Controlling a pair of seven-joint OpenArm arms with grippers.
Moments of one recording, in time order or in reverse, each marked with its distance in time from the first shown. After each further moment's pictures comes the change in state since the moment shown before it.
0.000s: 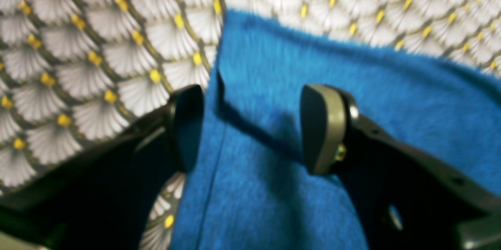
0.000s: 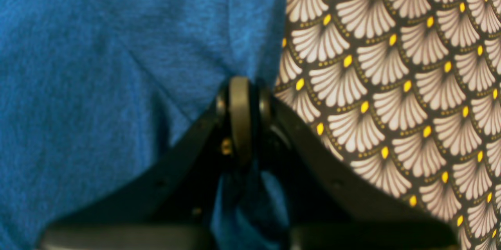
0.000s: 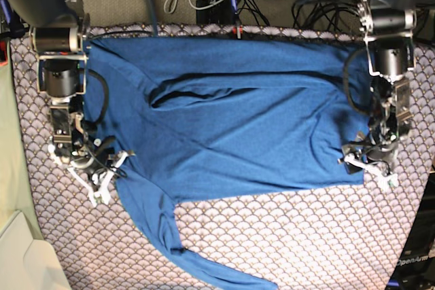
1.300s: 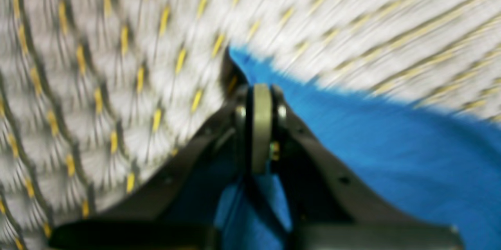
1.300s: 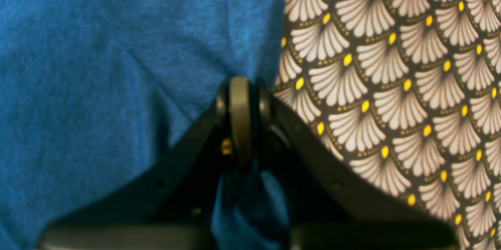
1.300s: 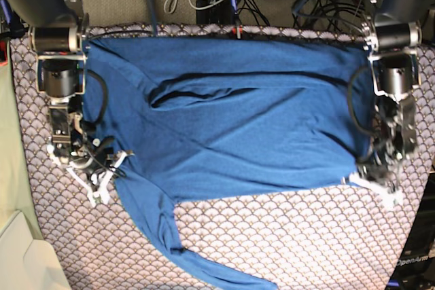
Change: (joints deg) left arm -5.5 -0.5 -0.1 -0.6 -0.3 -0.2 2.8; right arm -0.3 0.3 0.1 1.4 0.0 0.1 -1.3
